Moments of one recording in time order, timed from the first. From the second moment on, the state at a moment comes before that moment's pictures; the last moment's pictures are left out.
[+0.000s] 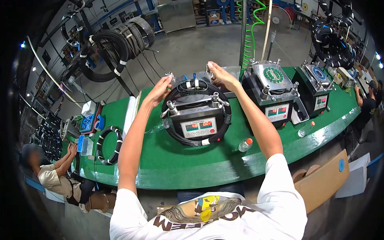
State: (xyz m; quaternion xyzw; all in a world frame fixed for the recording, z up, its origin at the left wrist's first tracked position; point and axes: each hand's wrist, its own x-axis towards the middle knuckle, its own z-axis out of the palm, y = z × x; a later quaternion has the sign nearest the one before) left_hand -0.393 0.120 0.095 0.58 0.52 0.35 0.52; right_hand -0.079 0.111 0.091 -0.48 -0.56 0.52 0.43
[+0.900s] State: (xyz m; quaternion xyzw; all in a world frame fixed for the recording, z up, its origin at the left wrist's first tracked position) left_hand -0.399 0.033 0.002 0.46 0.47 0.56 0.51; right_hand -0.081 0.030 -0.009 -0.50 -0.49 0.37 0.61
